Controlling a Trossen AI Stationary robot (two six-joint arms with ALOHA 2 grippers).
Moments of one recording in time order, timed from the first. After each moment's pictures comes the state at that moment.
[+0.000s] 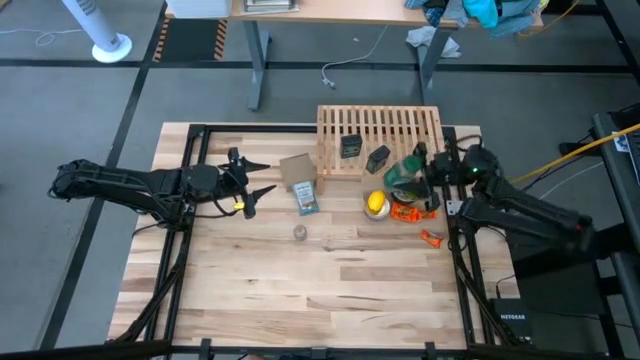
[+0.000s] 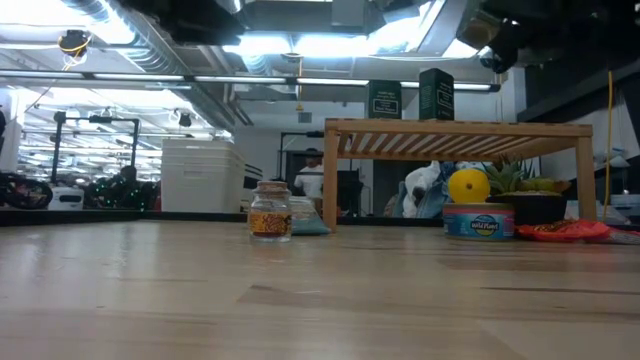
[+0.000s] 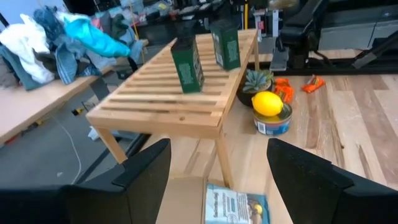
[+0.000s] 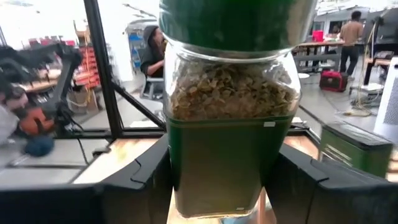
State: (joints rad) left arm -0.05 0.85 0.67 -0.10 -0.48 0.09; right arm -0.52 0.52 0.38 0.24 -0.62 0.09
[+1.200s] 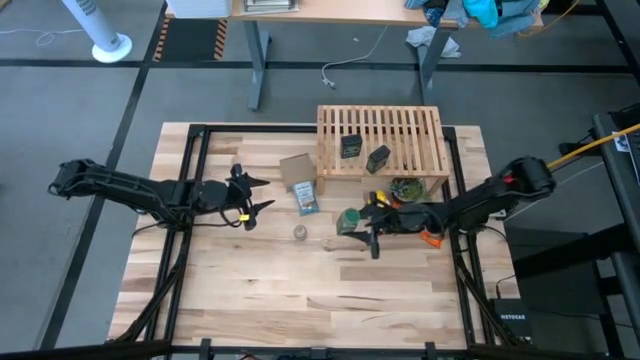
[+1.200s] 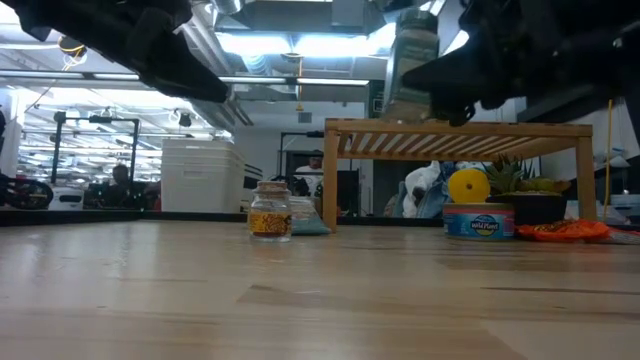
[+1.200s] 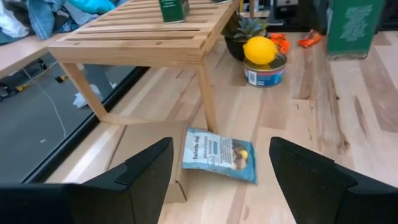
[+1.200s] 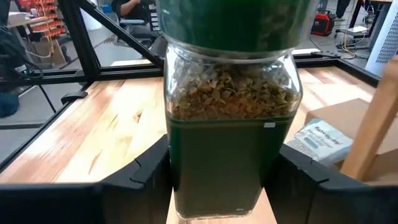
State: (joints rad) left arm -0.09 0.85 0.44 0.02 -0.48 -0.03; right arm 0.22 1.43 0.38 0.90 0.21 0.11
